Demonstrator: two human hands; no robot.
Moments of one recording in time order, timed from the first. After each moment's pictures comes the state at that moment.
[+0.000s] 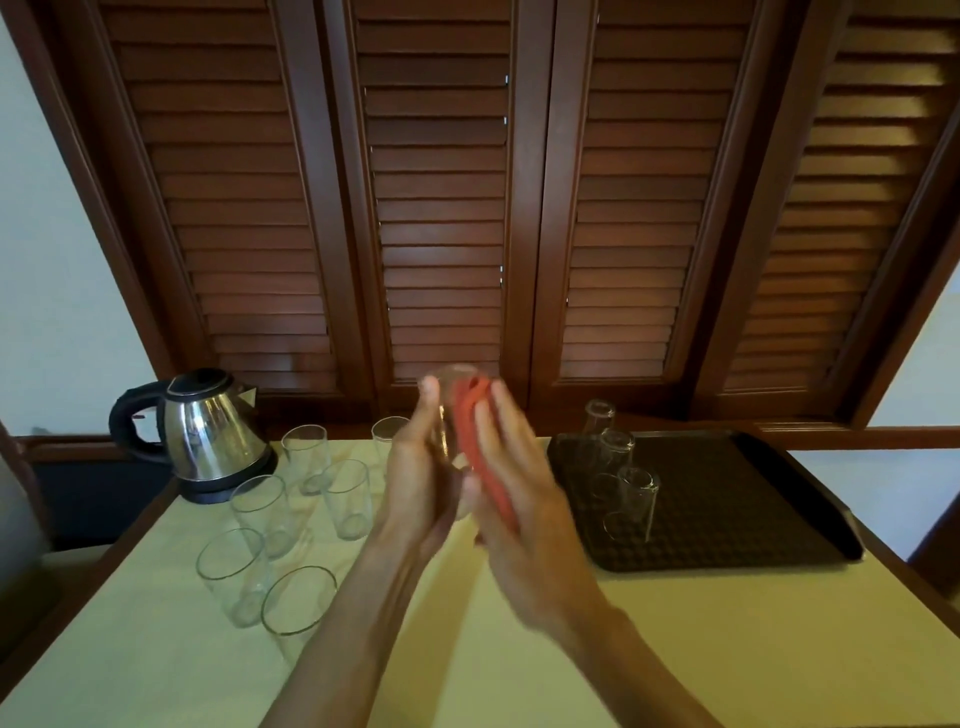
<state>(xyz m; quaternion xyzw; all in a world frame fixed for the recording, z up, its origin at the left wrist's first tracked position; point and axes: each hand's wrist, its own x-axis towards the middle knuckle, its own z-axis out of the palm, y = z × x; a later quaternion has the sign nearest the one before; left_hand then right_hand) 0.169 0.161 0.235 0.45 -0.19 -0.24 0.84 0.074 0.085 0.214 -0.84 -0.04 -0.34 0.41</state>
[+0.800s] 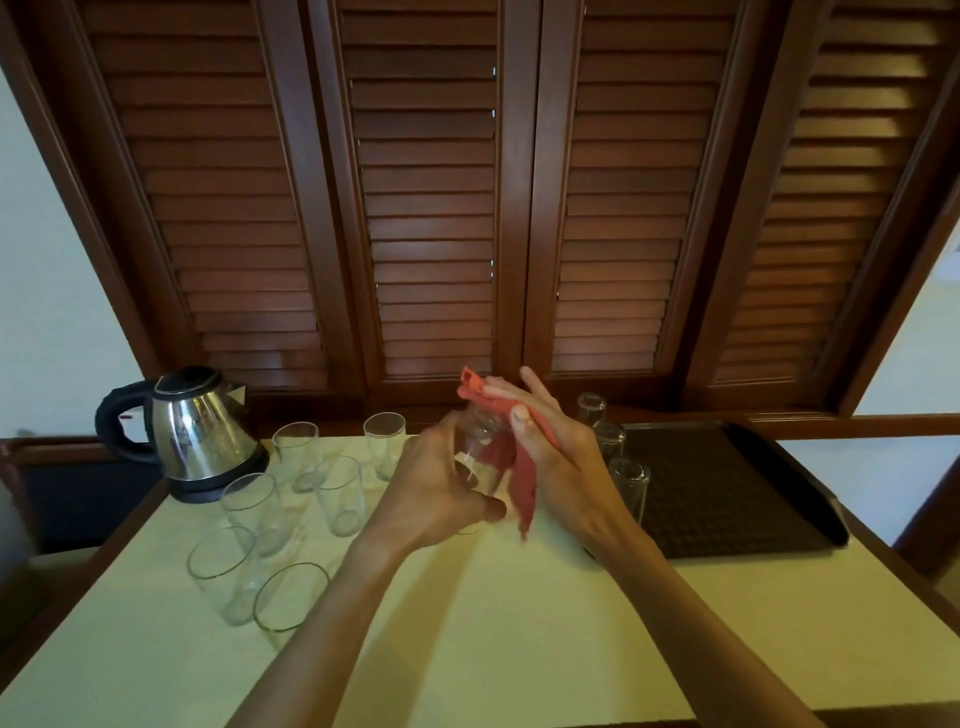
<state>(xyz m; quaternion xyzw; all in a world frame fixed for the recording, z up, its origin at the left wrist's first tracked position) 0.175 0.166 0.227 0.81 -0.34 -0.09 0.46 0.086 0.034 0.232 -0.80 0.01 -0.28 0.54</state>
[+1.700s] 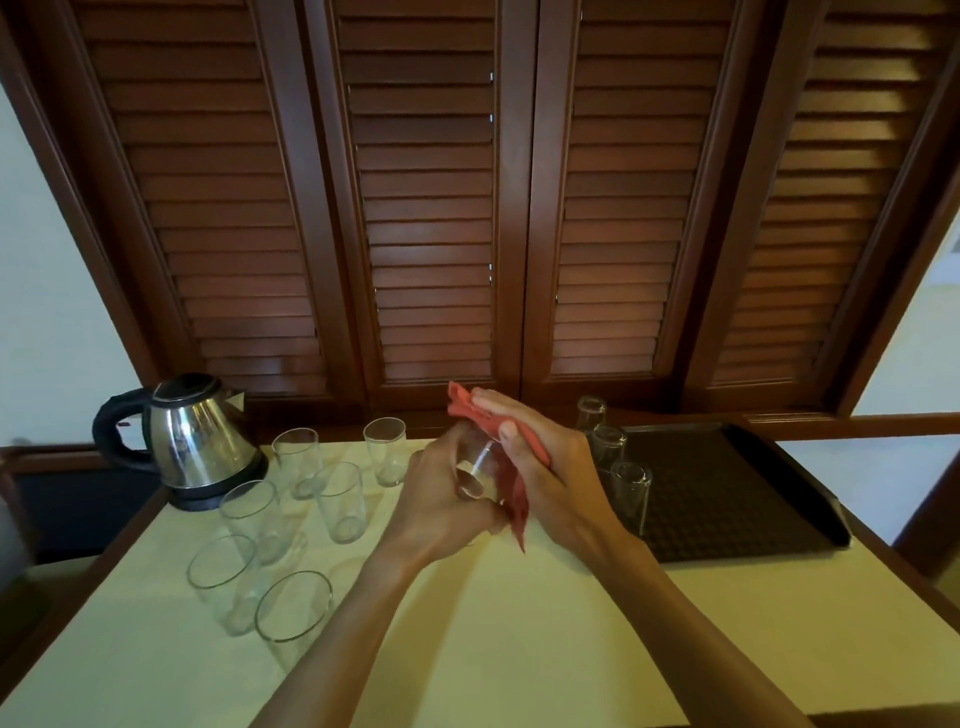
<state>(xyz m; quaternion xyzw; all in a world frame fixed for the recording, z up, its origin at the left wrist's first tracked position) 0.174 0.161 0.216 0.78 -0.33 -0.08 0.52 0.094 0.035 0.221 -0.80 -0.05 -0.35 0.49</state>
